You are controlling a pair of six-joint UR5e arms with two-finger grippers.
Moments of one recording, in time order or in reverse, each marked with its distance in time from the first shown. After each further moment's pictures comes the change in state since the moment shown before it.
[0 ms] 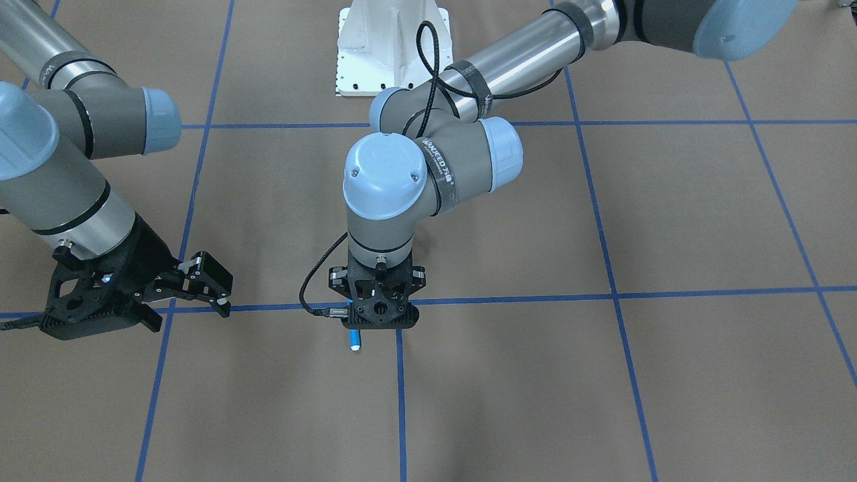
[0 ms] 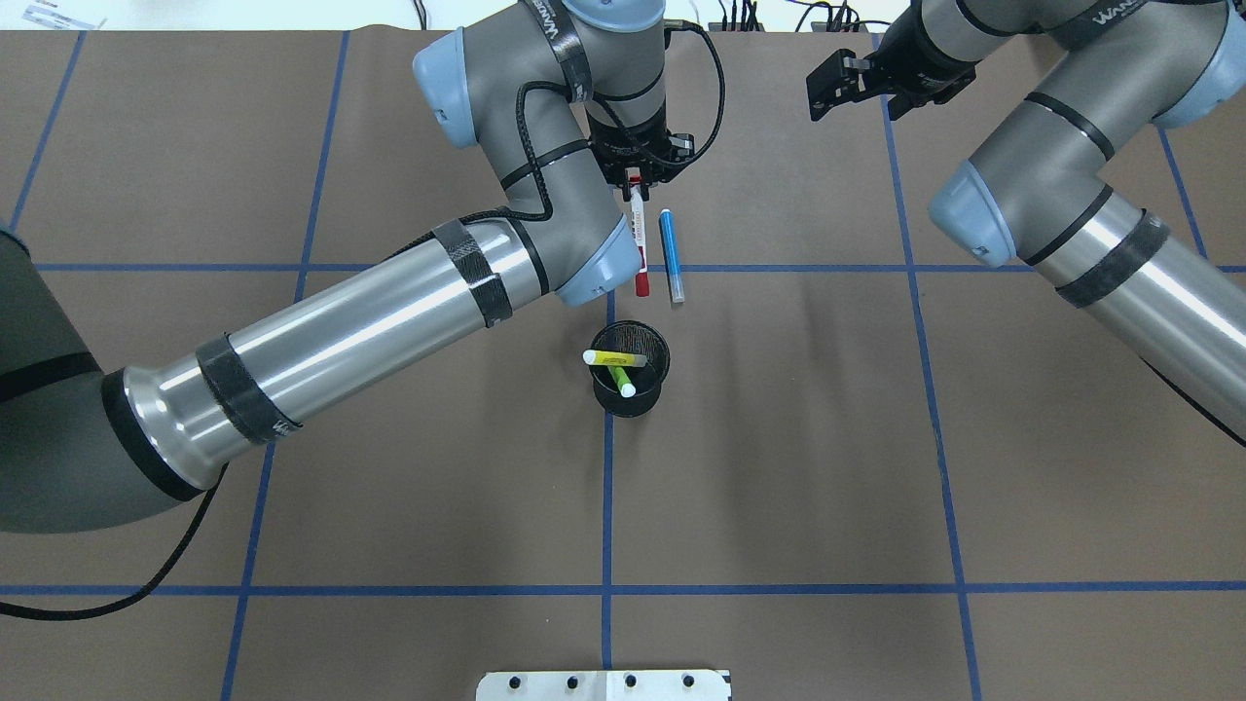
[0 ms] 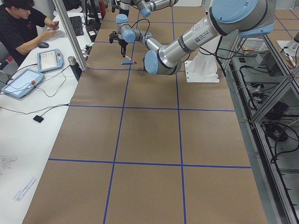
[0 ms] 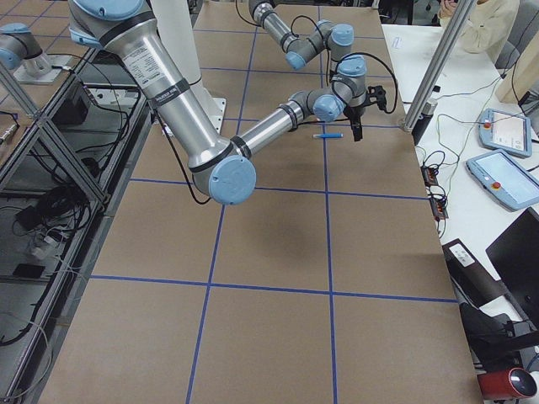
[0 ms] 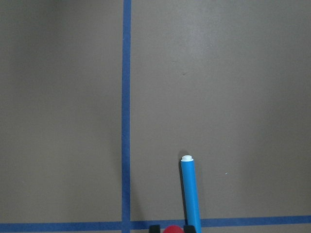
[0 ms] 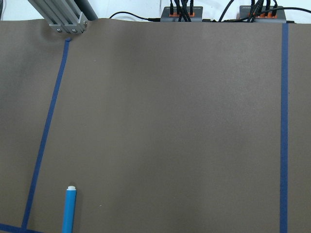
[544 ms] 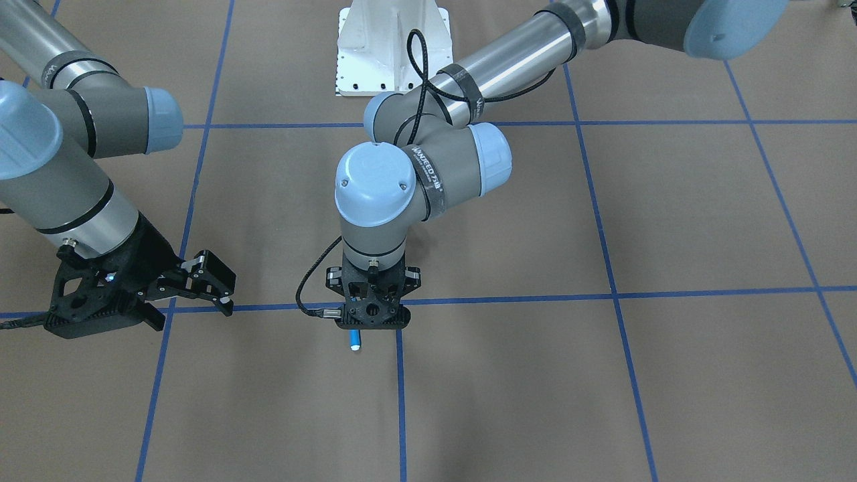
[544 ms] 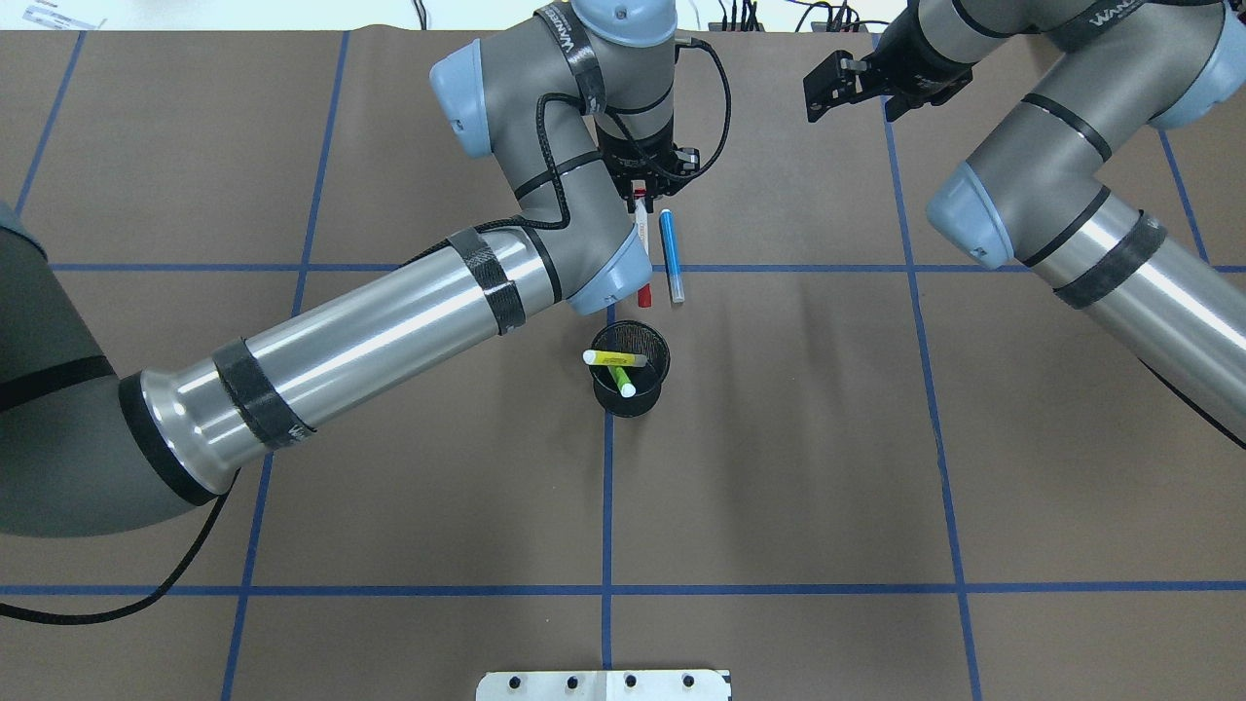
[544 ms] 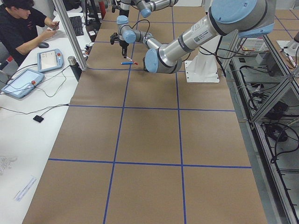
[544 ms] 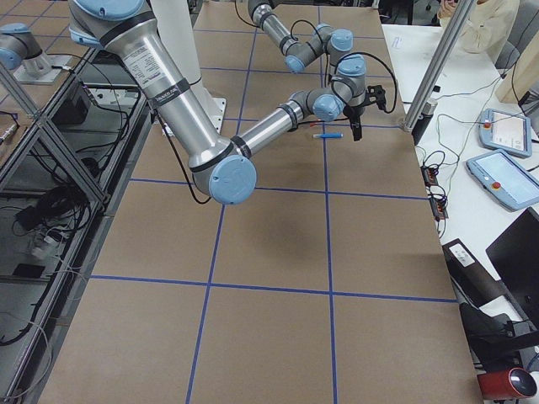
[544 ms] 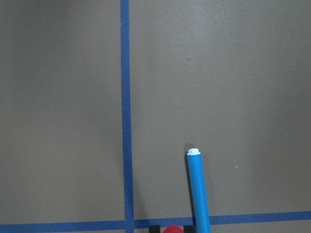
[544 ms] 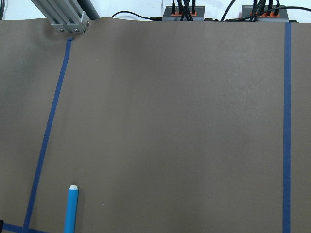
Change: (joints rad) left arm 0.017 -0.016 0.033 -0.005 0.001 0.008; right arm -0.003 0.002 0.000 0.001 0.001 0.001
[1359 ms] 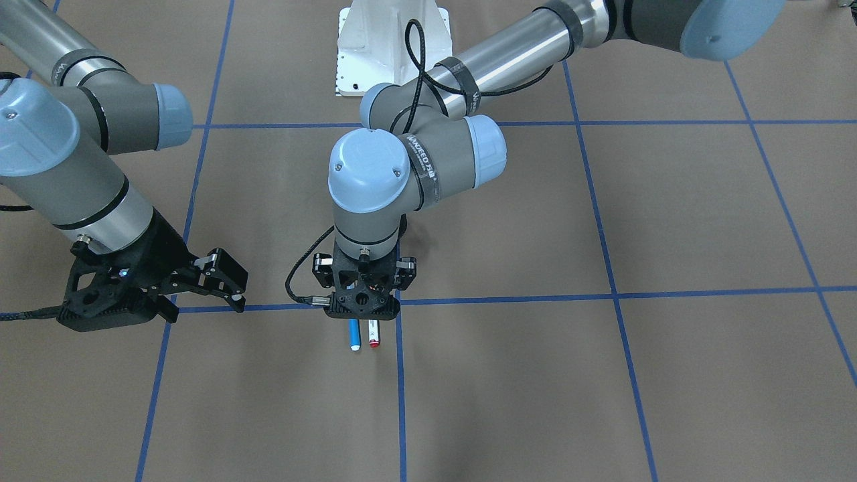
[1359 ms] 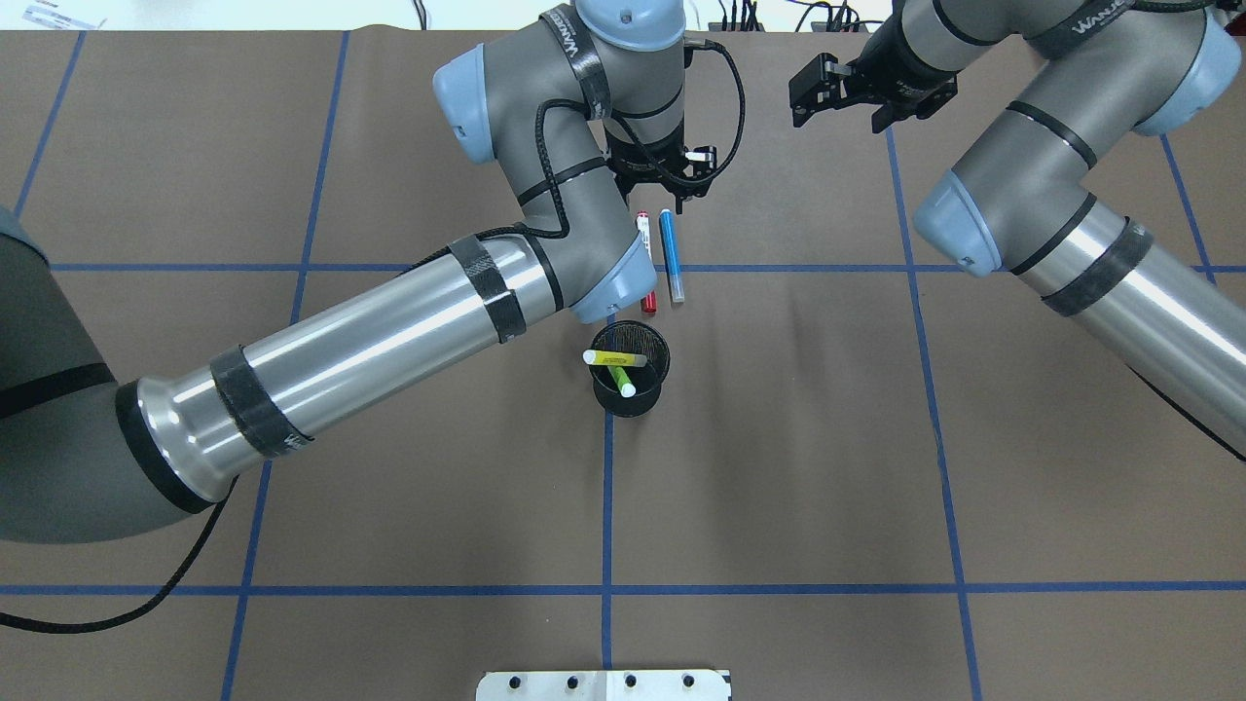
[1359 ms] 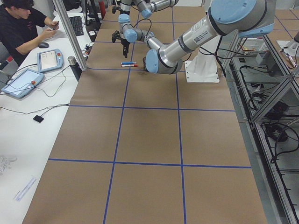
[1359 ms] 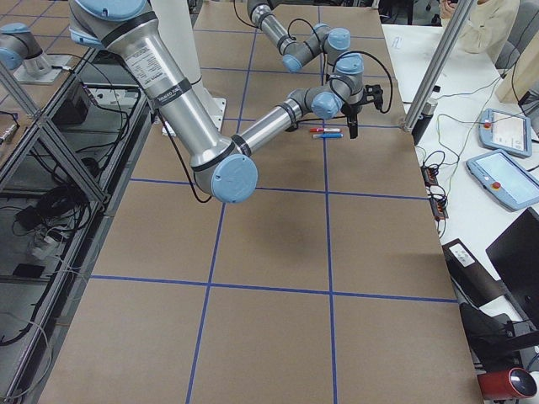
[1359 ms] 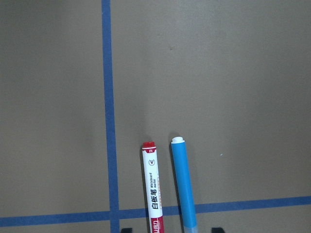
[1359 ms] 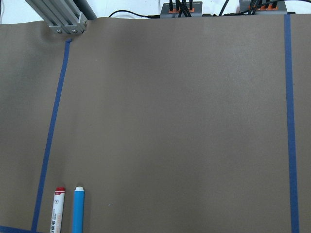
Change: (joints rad) left arm -0.002 0.024 -0.065 0.000 -0.012 0.032; right arm -0.026 0.009 0.012 -0.010 -0.001 0.111
